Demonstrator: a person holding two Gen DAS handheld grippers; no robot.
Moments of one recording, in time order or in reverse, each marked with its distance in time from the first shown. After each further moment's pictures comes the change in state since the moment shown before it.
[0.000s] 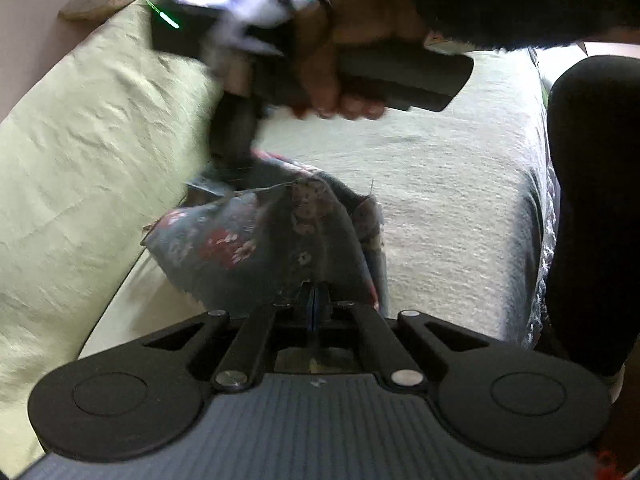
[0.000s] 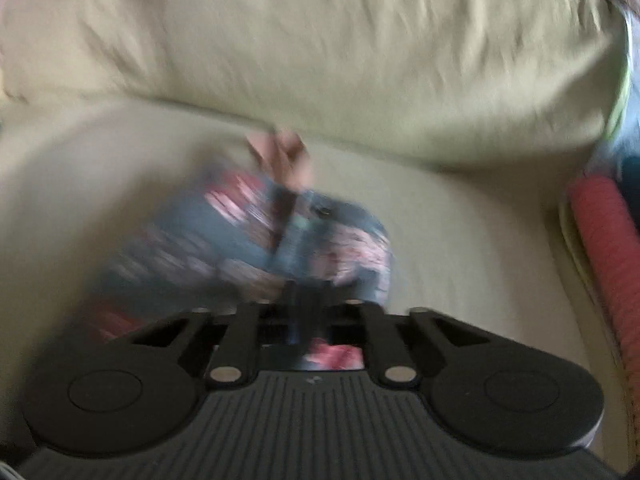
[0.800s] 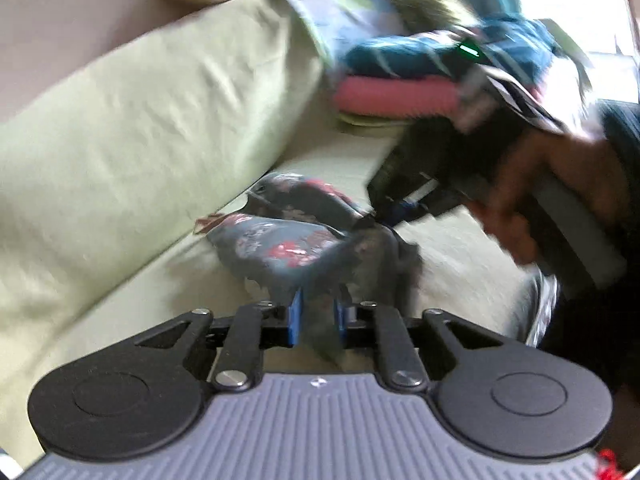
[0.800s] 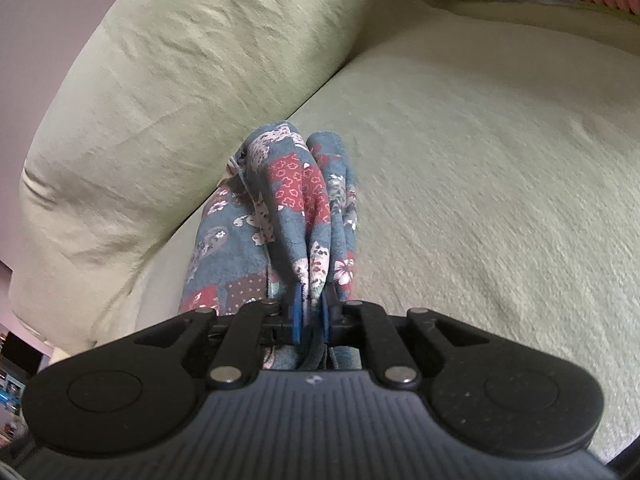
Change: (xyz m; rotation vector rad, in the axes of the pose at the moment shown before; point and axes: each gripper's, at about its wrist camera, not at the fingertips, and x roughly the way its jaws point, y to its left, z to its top) left arm -0.055 0.049 0.007 -0.312 -0.072 0.032; right arm -0.060 -0.025 -0.092 0.889 -0.039 0.204
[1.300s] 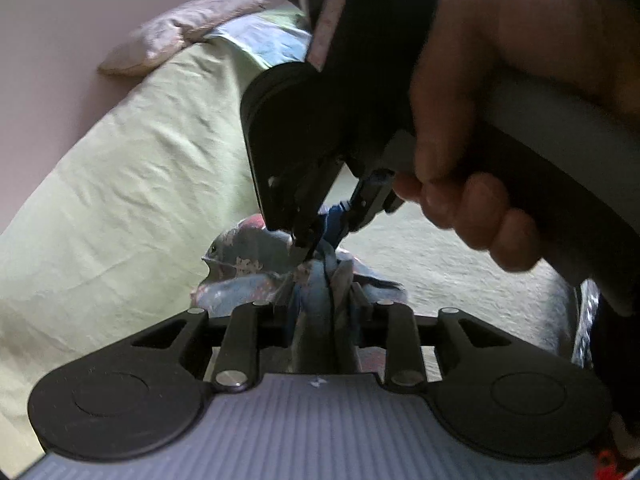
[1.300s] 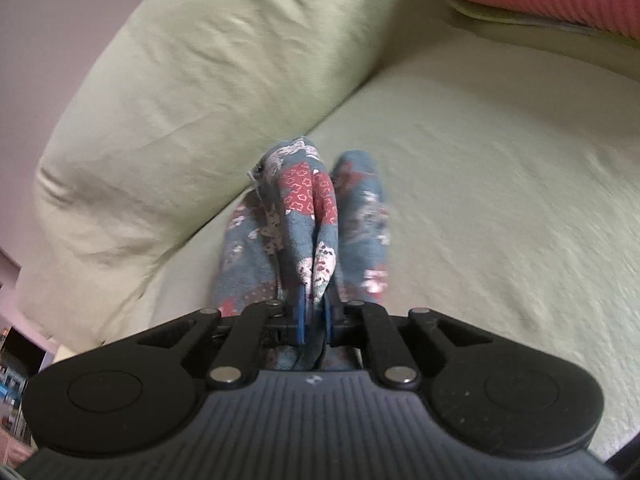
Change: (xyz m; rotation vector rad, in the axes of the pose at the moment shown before) left arm 0.048 -0.078 0.002 0.351 -0.076 0.129; right arm -0.019 0.019 0.007 0.003 -0.030 0.026
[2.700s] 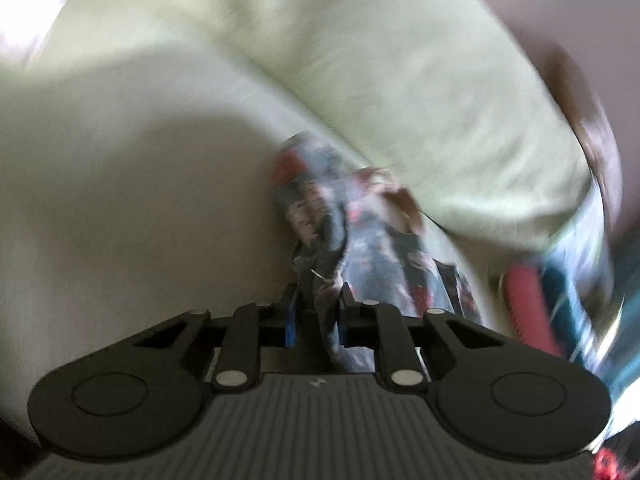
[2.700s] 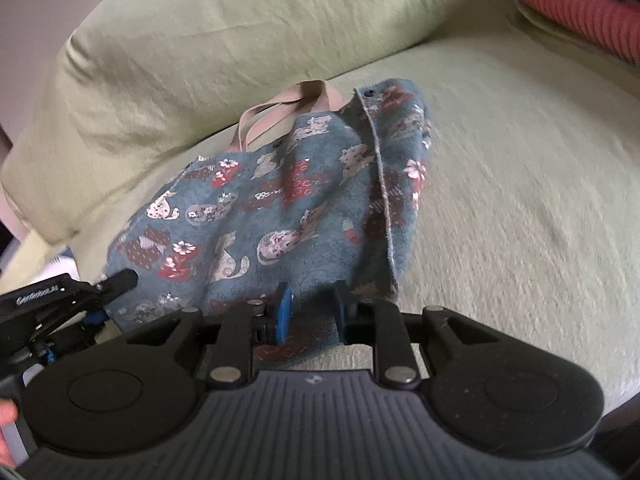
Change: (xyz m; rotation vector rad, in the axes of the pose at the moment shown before) left arm -0.051 0.139 -0.160 -1.463 0.101 0.105; right arm -0.002 0.038 -0.054 -0.280 0.135 -0.037
